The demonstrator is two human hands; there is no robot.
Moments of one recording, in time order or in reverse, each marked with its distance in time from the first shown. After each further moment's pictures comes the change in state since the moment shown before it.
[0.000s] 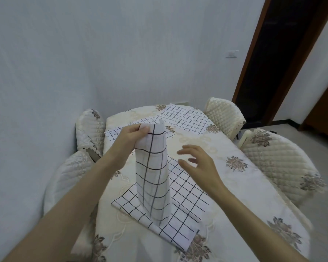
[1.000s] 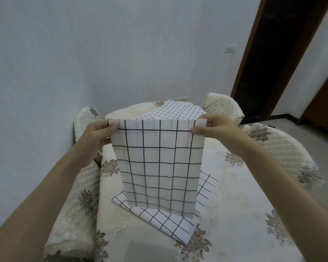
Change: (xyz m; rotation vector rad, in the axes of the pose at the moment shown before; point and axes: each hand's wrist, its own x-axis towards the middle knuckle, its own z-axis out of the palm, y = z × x) left_hand -0.019 0.004 -0.064 -0.002 -0.047 0.097; right_hand 0.057 -0.037 -0.081 0.330 -0.300 0.129
